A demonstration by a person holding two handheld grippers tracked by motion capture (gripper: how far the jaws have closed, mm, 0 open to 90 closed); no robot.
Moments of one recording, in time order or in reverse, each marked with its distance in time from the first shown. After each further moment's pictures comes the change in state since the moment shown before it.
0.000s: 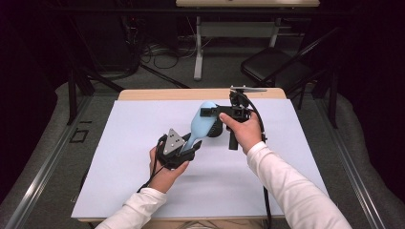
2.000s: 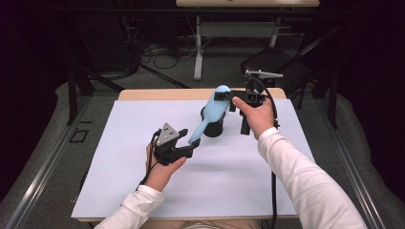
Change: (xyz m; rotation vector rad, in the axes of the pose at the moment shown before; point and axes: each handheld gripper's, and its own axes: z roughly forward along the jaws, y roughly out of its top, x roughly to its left) left arm 0.016 0.009 -0.004 0.013 -0.051 -0.106; right arm -0.011 0.041 -0.028 -0.088 -0.078 -0.019
